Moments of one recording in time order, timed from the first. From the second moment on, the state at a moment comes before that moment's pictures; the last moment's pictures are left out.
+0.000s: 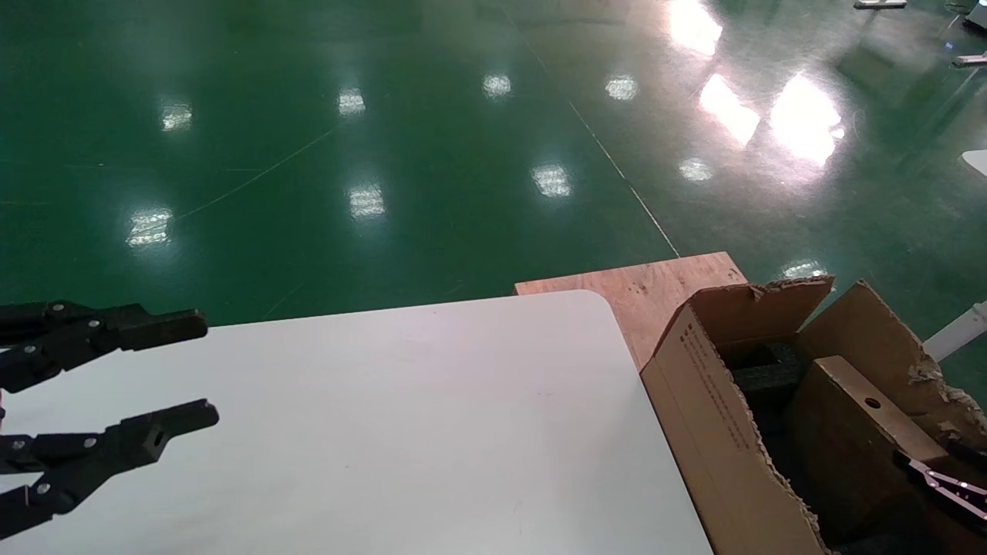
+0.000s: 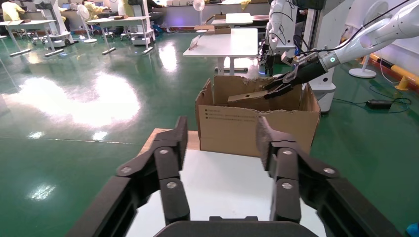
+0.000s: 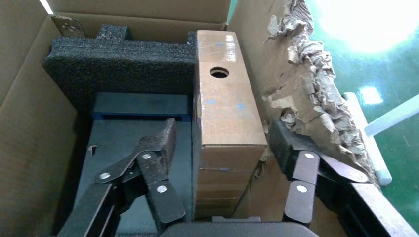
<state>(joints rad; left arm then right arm) -1.09 0.58 0.36 -1.26 0.67 1.46 -0.14 2.89 0.47 -2.80 0.58 -0.30 -0.94 -0.37</state>
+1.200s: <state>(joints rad) -1.09 0.58 0.36 -1.26 0.67 1.46 -0.14 2.70 0.29 -2.51 1.05 -0.27 -0.94 -0.38</state>
